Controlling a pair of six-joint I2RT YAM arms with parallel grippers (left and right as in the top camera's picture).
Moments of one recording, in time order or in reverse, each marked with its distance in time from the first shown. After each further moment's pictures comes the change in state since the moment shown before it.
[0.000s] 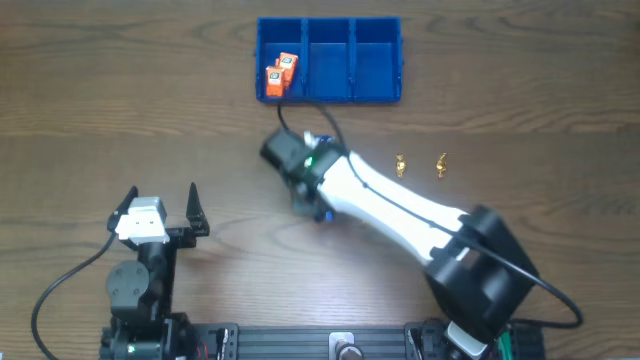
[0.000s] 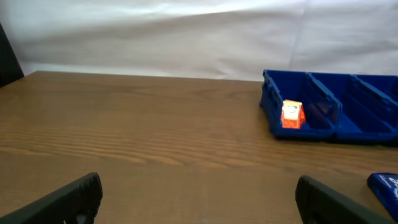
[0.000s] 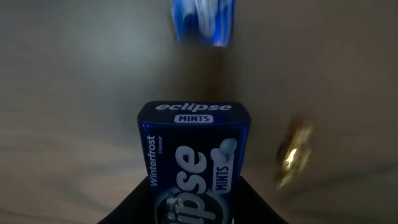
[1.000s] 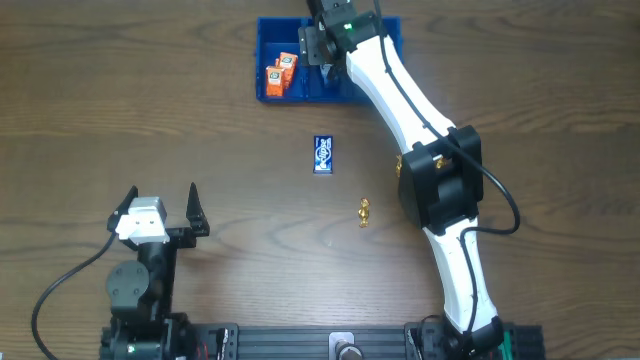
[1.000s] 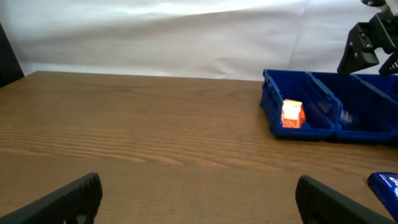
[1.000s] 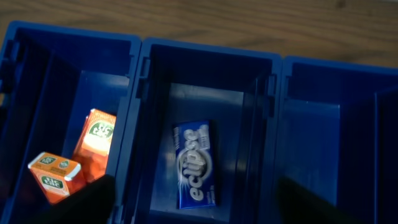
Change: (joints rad) left arm 0.000 0.001 0.000 0.000 0.000 0.002; right arm -0.372 0.544 0.806 0.215 0.021 -0.459
